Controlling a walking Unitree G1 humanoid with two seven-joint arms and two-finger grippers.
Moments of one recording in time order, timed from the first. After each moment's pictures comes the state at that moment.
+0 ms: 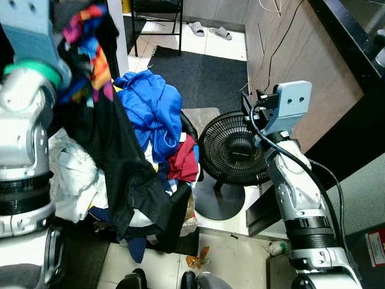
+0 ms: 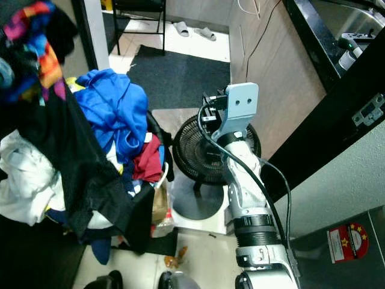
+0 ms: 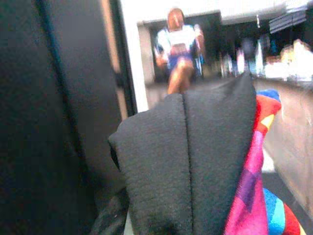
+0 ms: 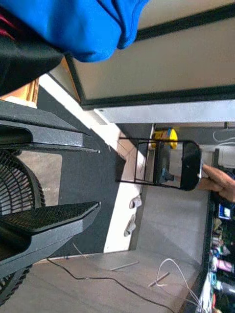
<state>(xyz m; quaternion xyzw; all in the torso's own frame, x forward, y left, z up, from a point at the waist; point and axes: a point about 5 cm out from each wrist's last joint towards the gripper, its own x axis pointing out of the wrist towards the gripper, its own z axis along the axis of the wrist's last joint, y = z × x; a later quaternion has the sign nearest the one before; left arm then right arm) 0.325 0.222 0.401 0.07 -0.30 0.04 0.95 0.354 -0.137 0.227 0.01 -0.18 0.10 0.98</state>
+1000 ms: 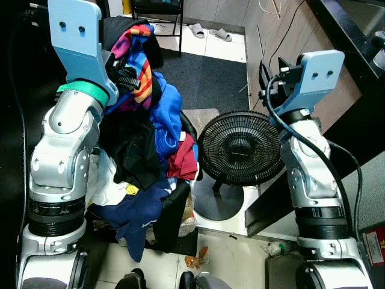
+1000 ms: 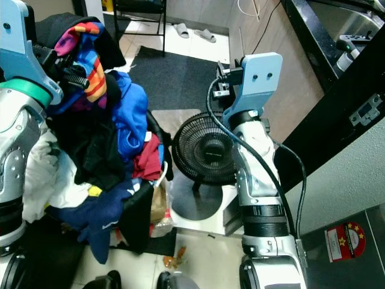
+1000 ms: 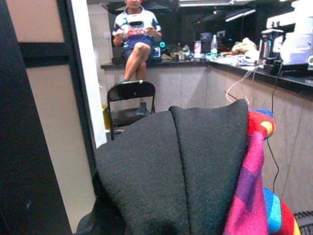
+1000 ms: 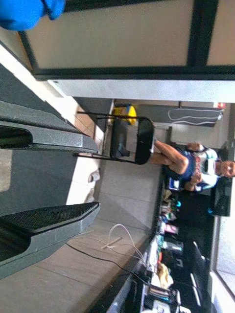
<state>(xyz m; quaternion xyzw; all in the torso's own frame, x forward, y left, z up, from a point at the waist) 0.316 0.157 0.330 0.05 -0.24 -0.06 0.97 0.344 -0.152 0.285 -0.01 -0.27 0.04 0.96</state>
